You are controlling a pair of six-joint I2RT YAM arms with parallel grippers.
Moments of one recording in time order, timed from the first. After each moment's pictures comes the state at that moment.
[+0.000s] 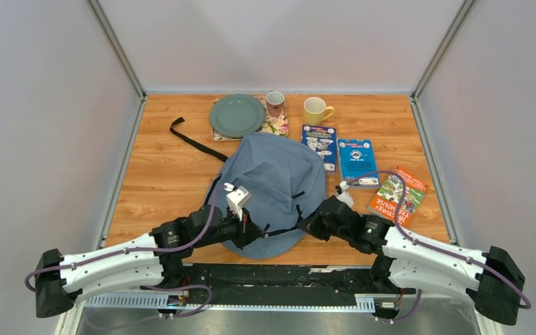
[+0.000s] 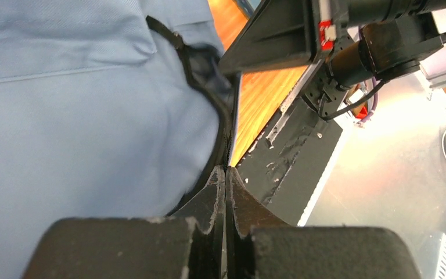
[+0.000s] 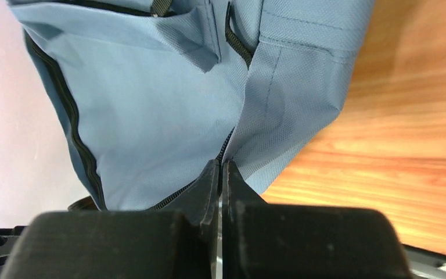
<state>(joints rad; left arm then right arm) -1.14 0.73 0.43 -0.09 0.02 -0.56 1.01 0.92 0.46 -0.32 0.16 1.49</state>
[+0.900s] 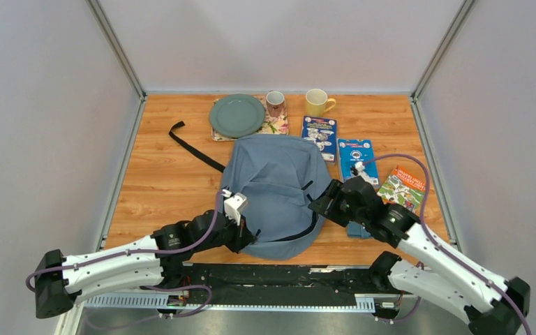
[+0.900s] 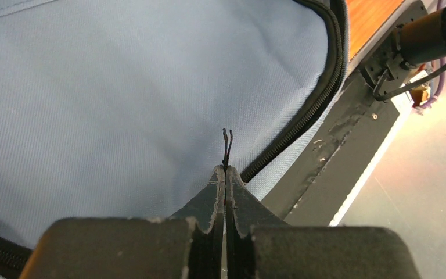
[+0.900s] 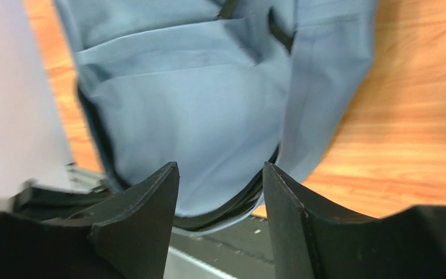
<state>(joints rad) -1.15 0.66 0.35 -0.23 -0.07 -0.58 0.76 0.85 0.66 -0.60 0.10 1.07</state>
